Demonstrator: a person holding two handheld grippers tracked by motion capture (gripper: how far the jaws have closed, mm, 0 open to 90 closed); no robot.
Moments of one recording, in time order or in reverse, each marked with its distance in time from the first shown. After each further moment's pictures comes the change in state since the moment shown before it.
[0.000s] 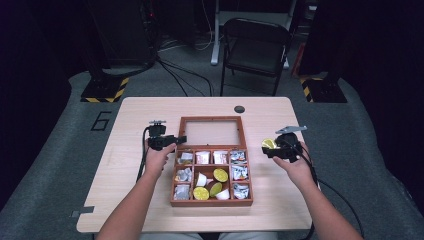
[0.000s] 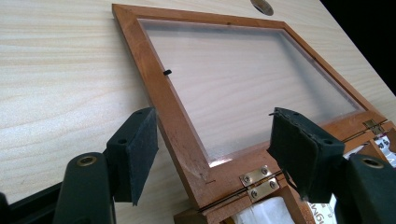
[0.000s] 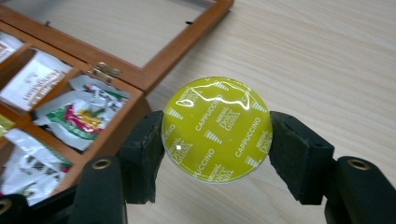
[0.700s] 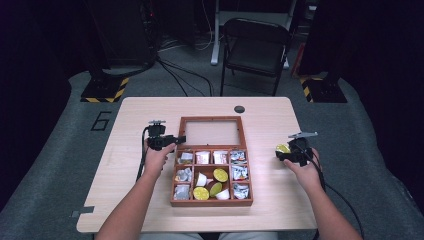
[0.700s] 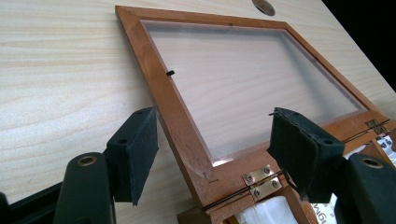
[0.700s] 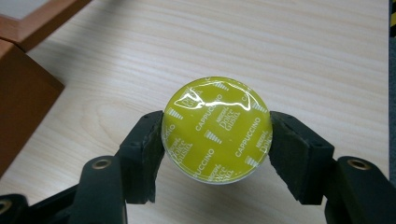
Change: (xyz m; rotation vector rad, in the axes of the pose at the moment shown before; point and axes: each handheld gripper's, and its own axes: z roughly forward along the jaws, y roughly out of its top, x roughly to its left) left arm 0.001 0.000 -0.002 -0.001 0.005 0.003; right arm -0.043 -0.037 0.015 0.059 -0.110 0.126
